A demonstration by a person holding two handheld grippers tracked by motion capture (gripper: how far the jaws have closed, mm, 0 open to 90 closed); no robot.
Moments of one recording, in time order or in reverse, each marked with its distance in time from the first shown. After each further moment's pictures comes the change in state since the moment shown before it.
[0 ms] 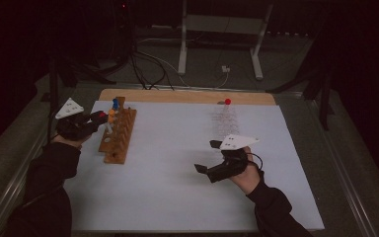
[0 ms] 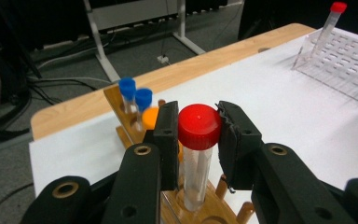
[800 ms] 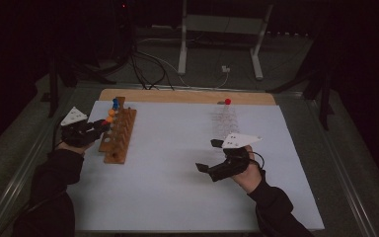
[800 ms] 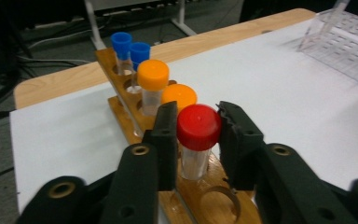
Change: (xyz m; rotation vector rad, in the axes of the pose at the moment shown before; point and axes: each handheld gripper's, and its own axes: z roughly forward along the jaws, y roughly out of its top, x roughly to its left) left arm 0.002 -0.023 0.008 0.031 -0.029 -0.051; right arm -0.004 0.003 -0.005 -0.010 0.009 0.005
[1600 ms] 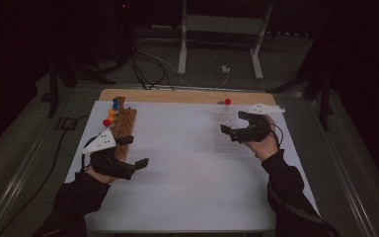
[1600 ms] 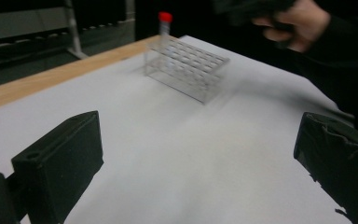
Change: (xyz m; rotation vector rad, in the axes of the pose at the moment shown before) left arm -0.131 0.002 -0.010 -0.090 -0.390 0.111; right arm -0.112 0.009 -0.015 -0.032 -0.267 0.133
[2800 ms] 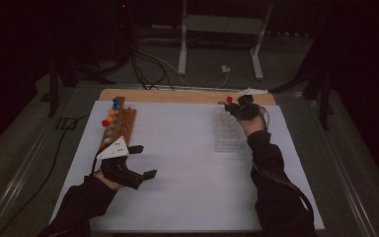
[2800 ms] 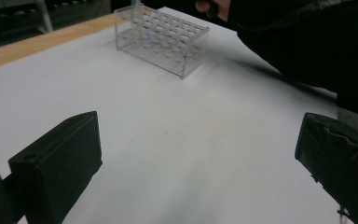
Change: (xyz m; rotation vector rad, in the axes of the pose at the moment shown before) left arm -0.007 -0.011 0.017 0.082 -0.047 0.015; right arm -0.065 0.010 0.076 0.112 -0.172 0.098
